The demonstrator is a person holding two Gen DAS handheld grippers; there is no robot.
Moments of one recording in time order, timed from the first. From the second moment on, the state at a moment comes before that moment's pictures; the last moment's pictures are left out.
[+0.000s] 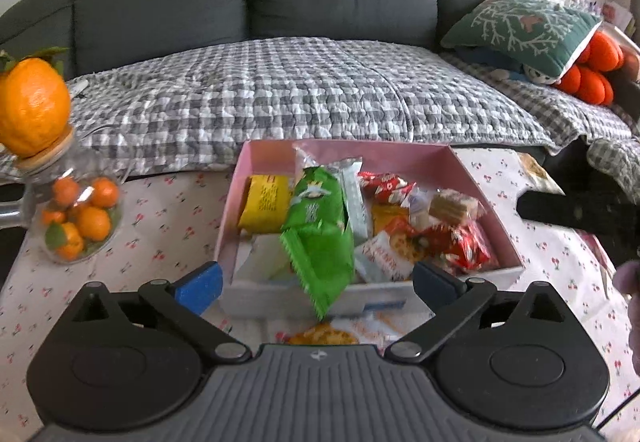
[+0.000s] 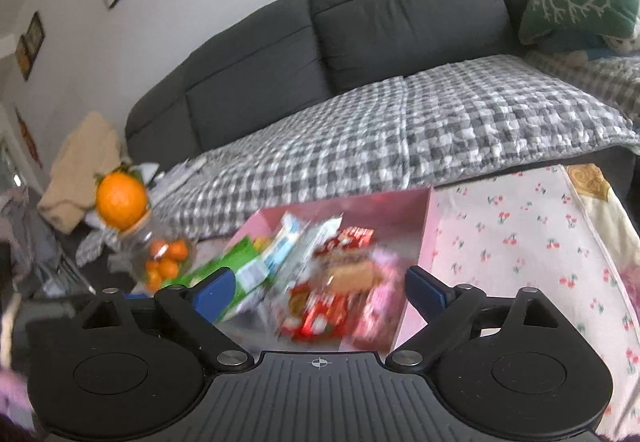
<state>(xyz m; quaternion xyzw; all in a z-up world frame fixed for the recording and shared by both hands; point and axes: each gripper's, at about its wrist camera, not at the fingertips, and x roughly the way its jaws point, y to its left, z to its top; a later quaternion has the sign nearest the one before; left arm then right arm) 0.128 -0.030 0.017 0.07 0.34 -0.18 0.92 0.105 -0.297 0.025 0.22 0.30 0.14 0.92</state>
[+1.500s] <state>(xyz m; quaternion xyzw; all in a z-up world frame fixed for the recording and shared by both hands) 0.137 -0.006 -0.047 0.04 0.39 -0.26 0.88 0.069 -0.216 -0.039 0.05 0.35 0.23 0.91</state>
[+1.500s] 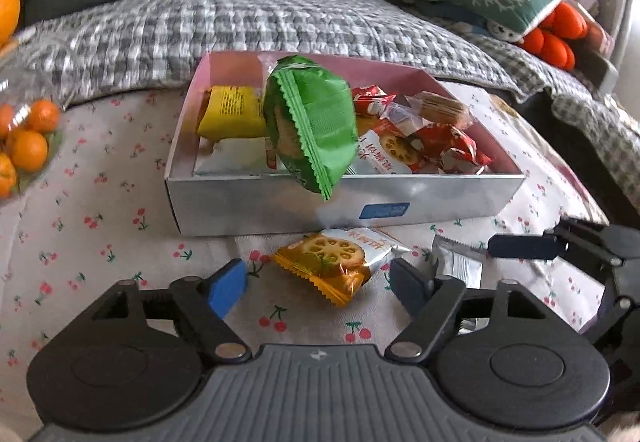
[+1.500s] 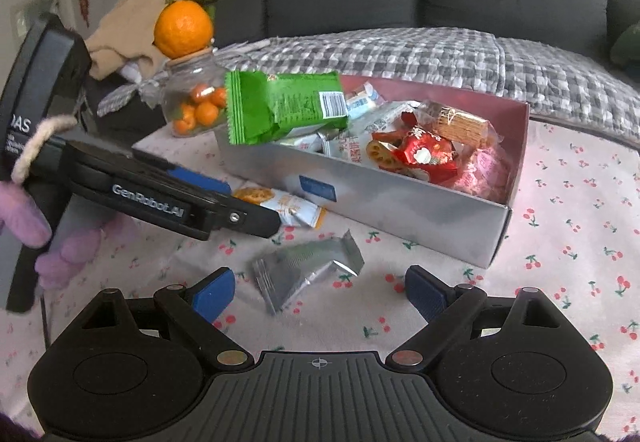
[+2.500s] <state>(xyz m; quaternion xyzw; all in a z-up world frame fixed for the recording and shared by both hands) 0.121 0.008 -0.042 0.06 0.41 -0.31 0.85 0.081 -0.283 -0.043 0.15 0.36 0.12 0.91</state>
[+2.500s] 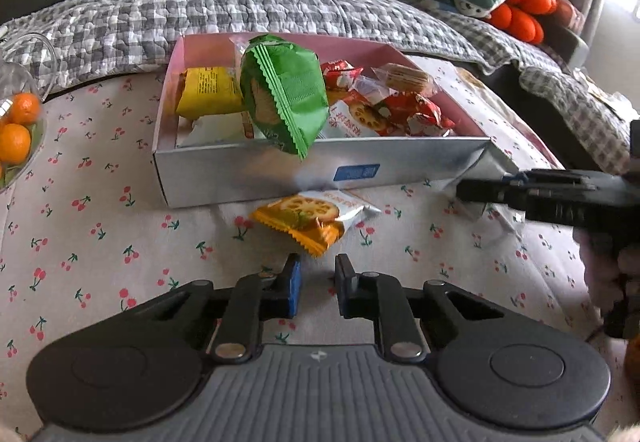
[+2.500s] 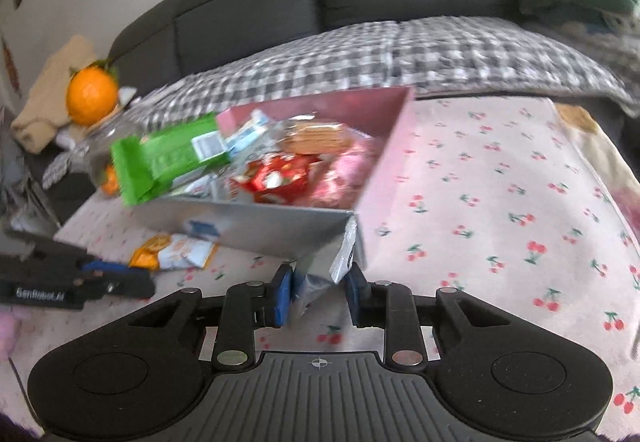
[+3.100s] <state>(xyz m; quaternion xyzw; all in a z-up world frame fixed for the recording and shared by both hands) 0.137 0.020 -0.043 -0.12 0.44 -0.25 0.85 0.076 -0.282 -0.038 0.14 0.35 0.13 0.92</state>
